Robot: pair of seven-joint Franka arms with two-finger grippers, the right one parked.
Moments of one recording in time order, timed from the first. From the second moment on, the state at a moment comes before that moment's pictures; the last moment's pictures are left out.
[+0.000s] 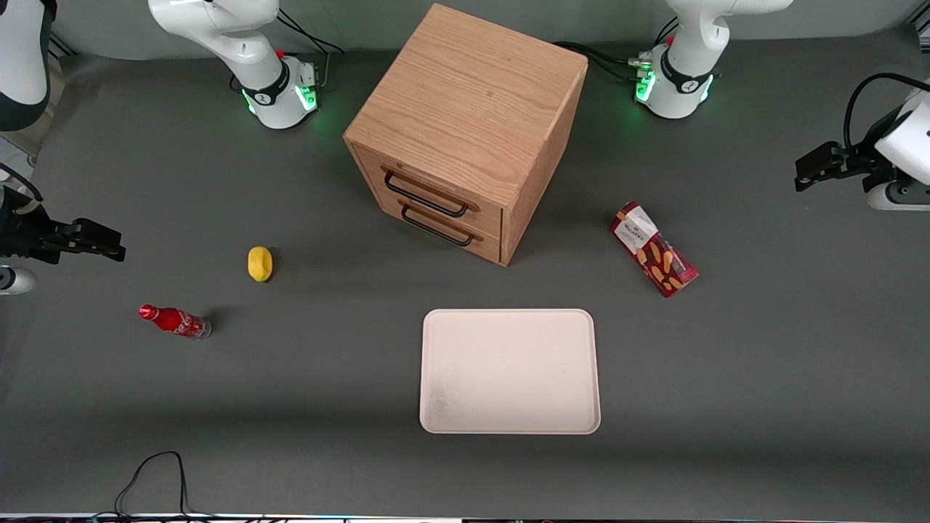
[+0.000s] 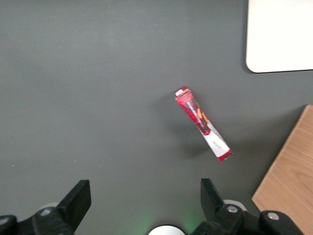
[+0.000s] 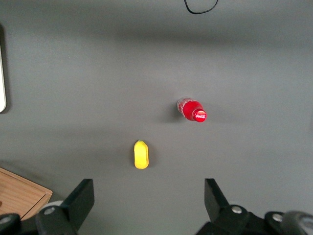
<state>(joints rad) -0.07 -0.09 0.05 -1.71 0.01 1.54 0.04</state>
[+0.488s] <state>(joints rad) -0.07 -0.04 0.04 -1.78 -0.02 1.63 0.01</state>
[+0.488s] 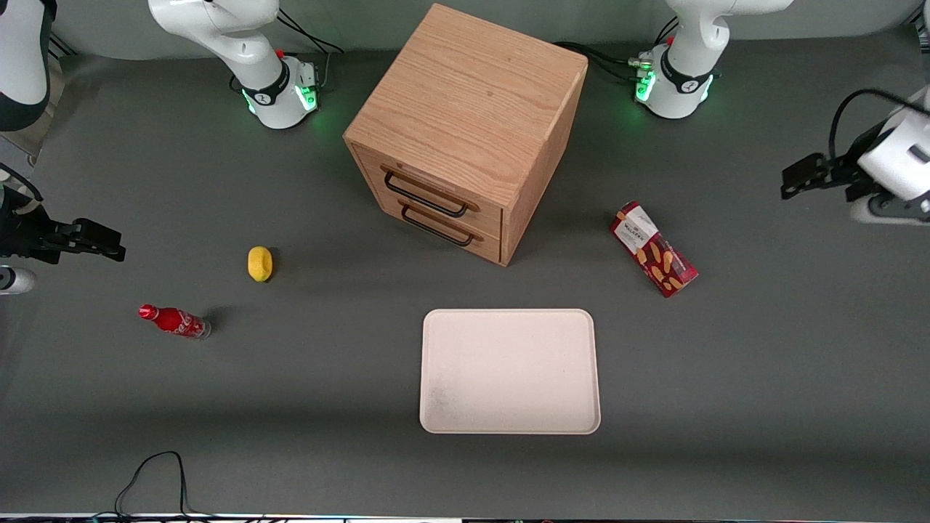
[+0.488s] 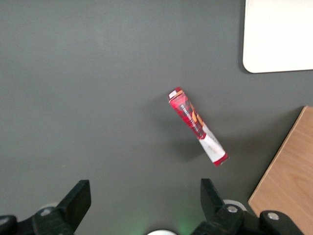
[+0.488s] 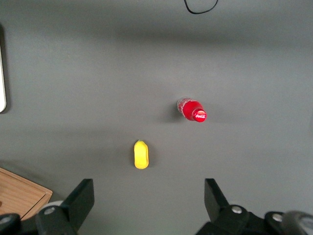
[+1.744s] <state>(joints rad) -0.12 0.15 -0.07 -2.31 -0.05 2.38 -0.83</state>
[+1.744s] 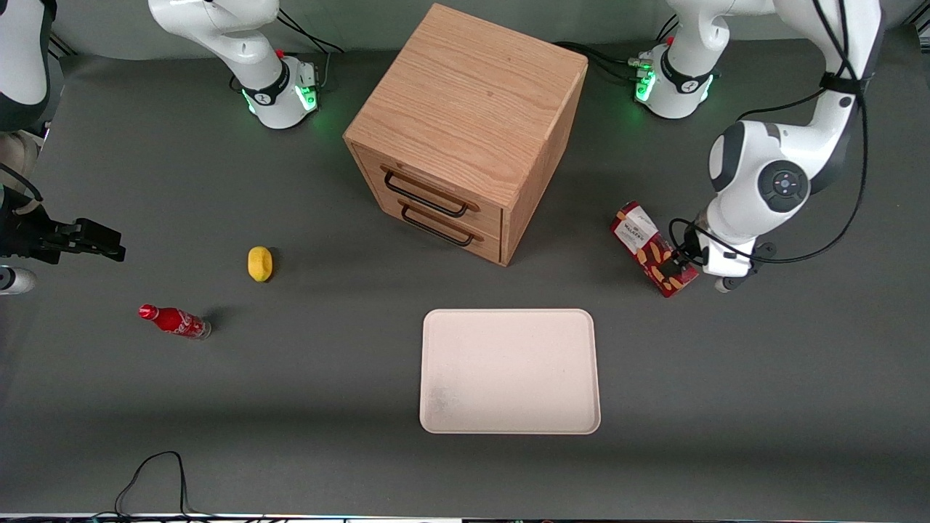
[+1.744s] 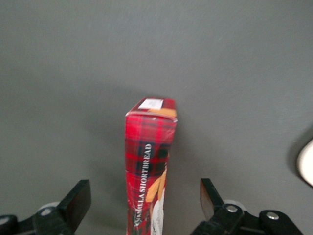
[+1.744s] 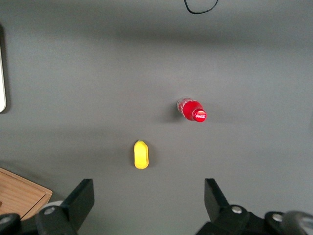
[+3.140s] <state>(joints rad) -0.15 0.18 -0.08 -1.94 -0.04 2.07 -0.66</state>
